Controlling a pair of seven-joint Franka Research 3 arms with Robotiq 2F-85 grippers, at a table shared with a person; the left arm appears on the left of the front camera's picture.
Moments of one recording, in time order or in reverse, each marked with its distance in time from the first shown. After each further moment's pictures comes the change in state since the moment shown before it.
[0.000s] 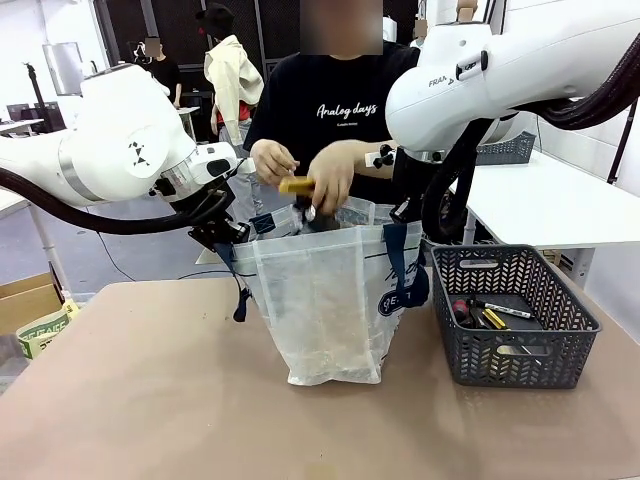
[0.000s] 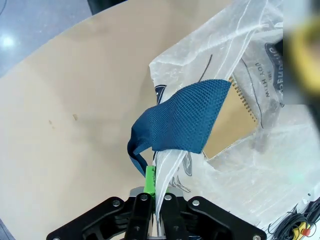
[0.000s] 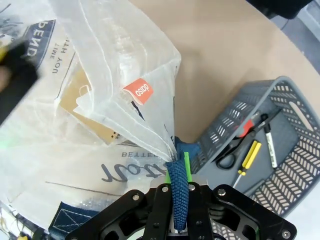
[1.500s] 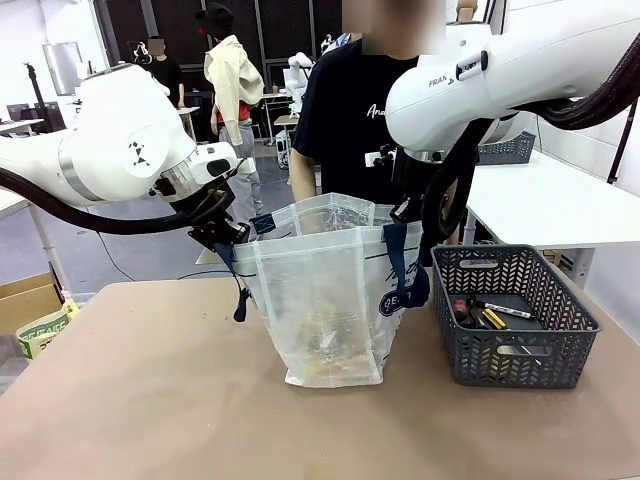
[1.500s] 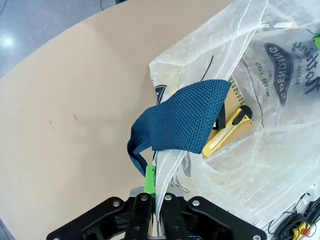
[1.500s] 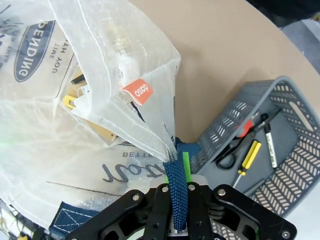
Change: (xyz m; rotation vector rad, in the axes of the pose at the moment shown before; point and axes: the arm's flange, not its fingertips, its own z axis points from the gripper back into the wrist) left arm 0.000 0.000 0.000 0.000 0.000 0.000; right arm 0.000 0.000 0.000 0.000 0.000 0.000
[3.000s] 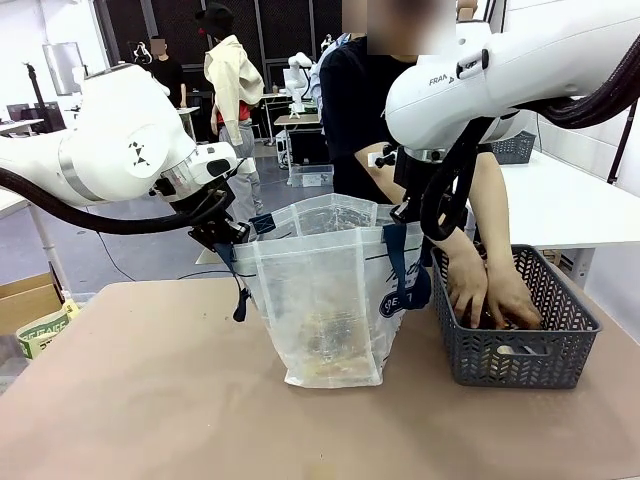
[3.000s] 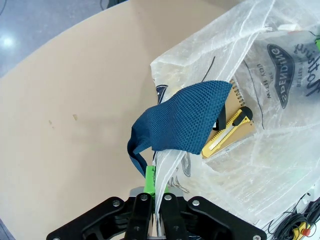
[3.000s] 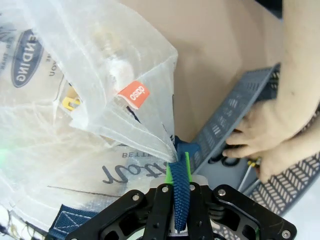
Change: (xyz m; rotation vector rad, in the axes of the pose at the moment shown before) left arm 0.000 0.000 0.000 0.000 0.000 0.000; right arm -0.003 0.000 0.001 -0.010 0.035 -0.084
